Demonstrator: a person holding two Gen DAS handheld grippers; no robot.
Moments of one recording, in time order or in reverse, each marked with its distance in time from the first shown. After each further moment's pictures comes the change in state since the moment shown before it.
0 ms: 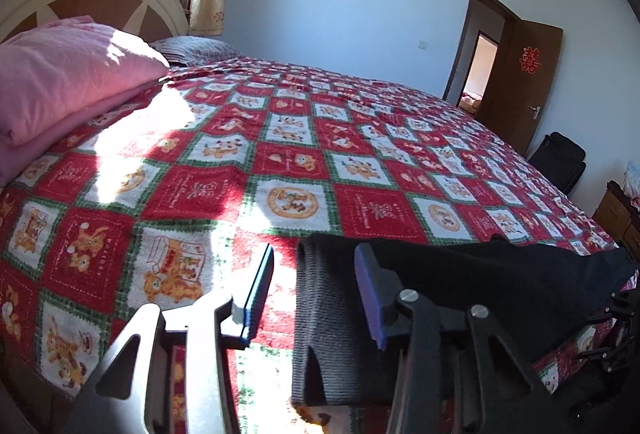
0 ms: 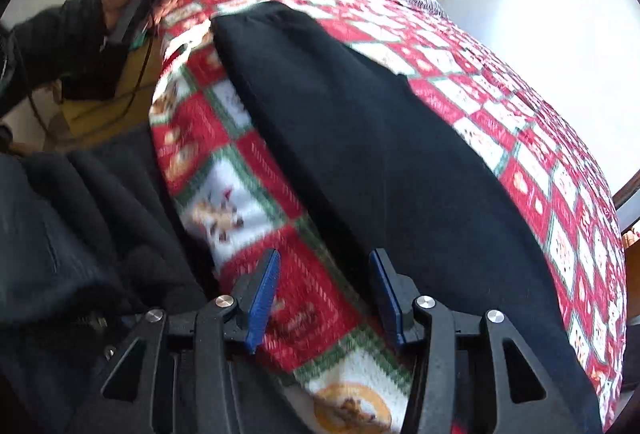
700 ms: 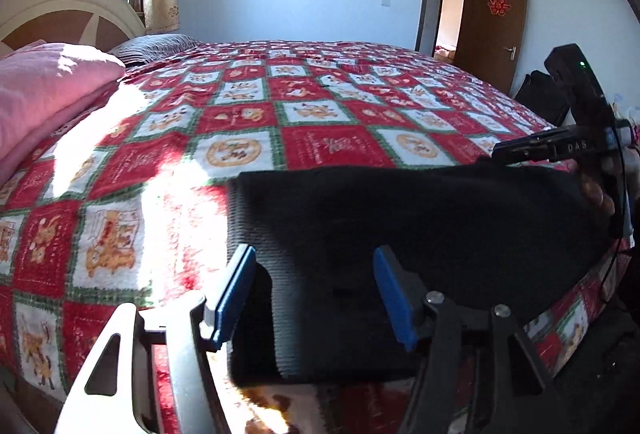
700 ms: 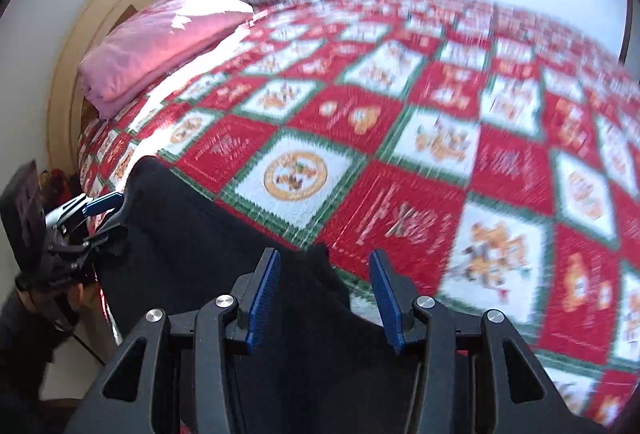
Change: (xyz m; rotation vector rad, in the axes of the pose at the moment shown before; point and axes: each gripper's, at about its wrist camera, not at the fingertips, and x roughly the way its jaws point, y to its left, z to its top) left arm 0.024 -0.031 -0.044 0.177 0.090 0.003; right arm 0.122 -0.118 0.136 0.526 0.005 0.169
